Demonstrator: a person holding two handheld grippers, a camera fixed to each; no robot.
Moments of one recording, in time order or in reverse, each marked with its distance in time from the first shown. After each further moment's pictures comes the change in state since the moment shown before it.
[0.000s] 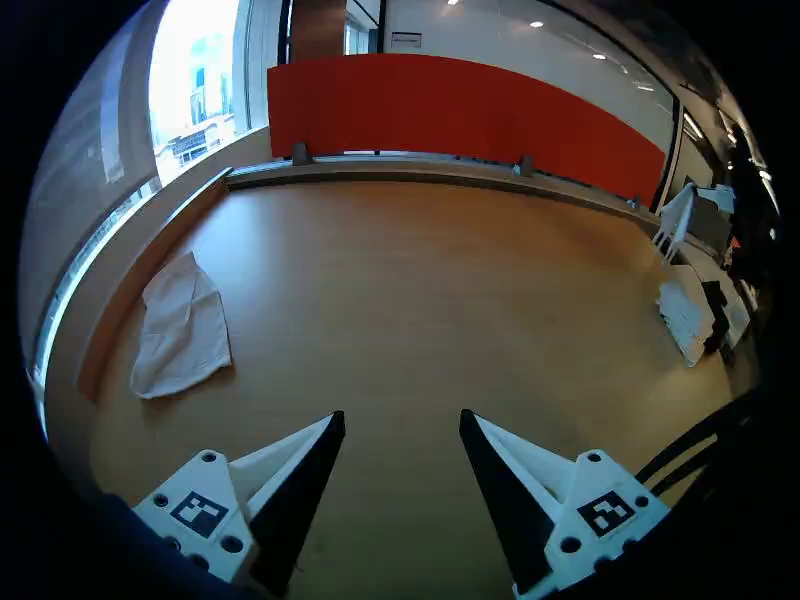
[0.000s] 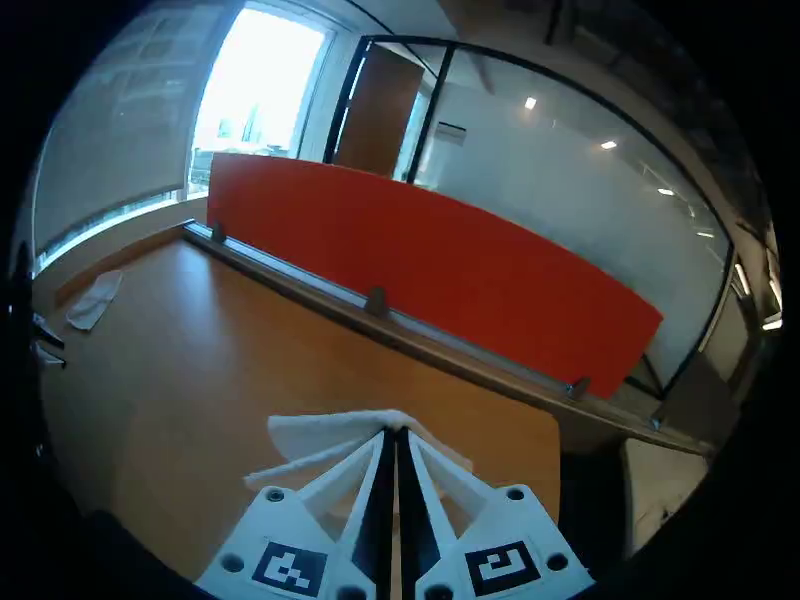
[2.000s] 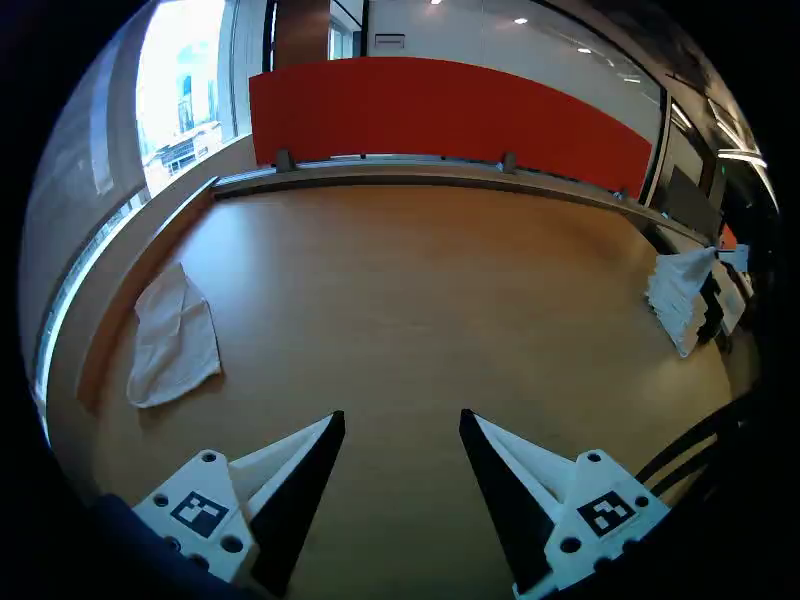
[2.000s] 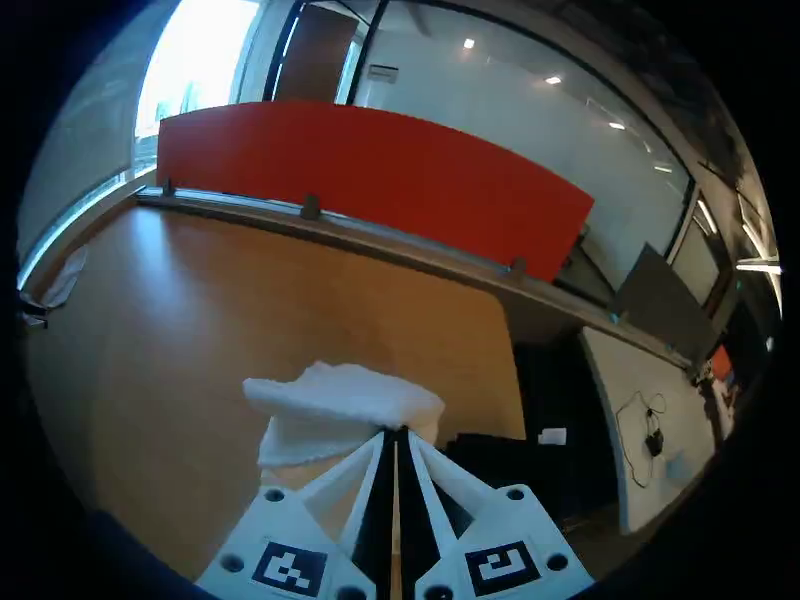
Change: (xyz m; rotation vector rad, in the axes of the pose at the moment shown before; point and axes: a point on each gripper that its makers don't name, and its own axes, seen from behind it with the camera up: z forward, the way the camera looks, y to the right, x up) left arm 0.000 0.012 -0.008 -0.028 0.006 0.038; right arm -0.164 0.039 -0.097 -0.164 -0.213 0.138
